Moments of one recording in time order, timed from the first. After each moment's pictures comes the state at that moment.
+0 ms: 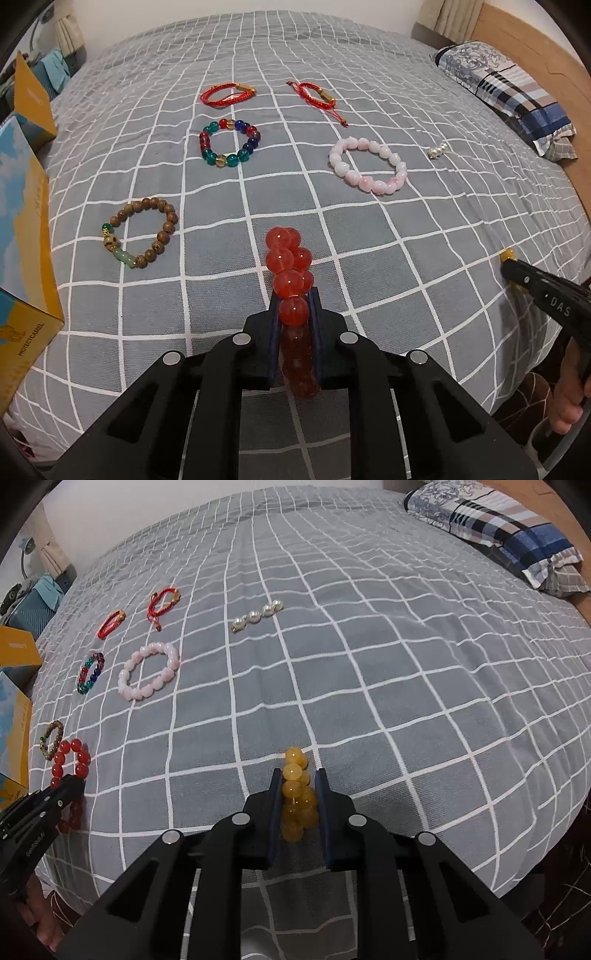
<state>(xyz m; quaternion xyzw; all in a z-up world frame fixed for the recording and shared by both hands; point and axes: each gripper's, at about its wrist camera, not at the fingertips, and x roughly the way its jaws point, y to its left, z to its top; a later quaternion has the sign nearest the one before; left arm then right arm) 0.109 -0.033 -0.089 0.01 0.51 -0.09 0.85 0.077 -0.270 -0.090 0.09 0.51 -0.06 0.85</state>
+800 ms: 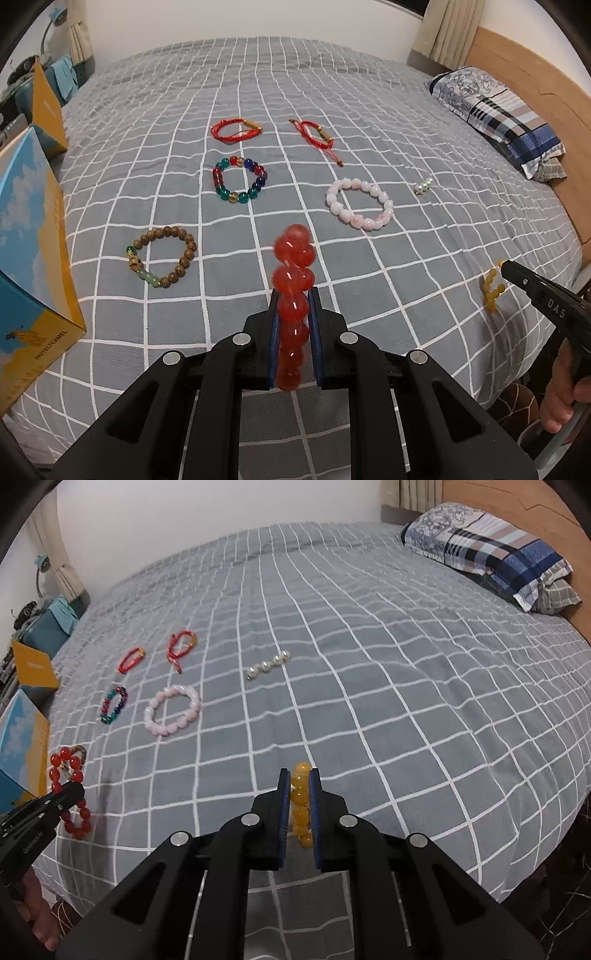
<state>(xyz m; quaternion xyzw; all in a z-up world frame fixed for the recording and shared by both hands) 0.099 -0.023 -0.057 -0.01 0.47 -0.09 0.88 0.064 -0.271 -0.057 0.09 0.45 -0.05 0.89</state>
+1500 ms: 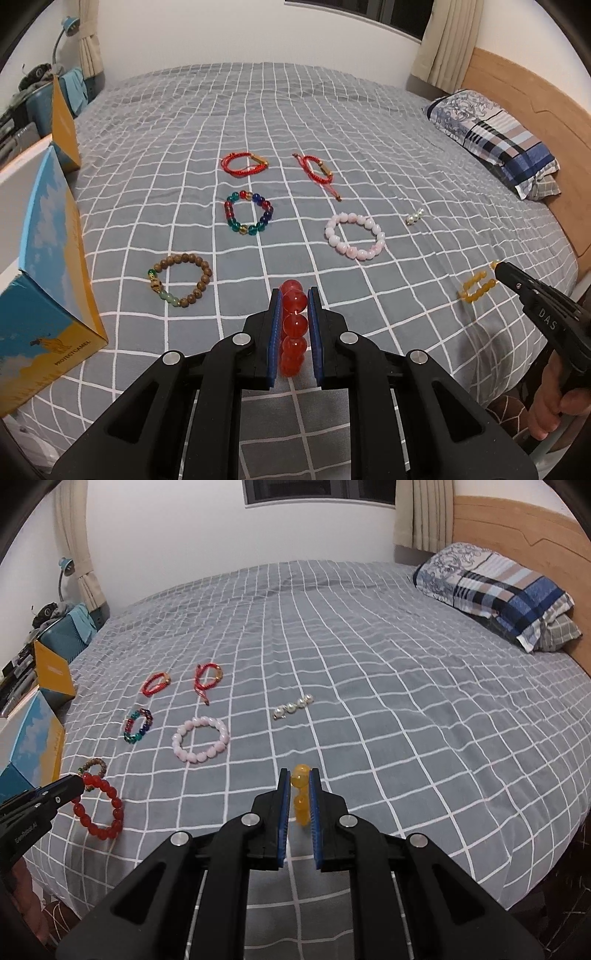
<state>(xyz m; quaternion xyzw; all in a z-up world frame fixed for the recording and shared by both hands) 0.087 -0.016 -0.027 -0.02 0.42 -0.09 0.90 0.055 -0.252 -0.030 0.07 0.38 -0.03 0.92</state>
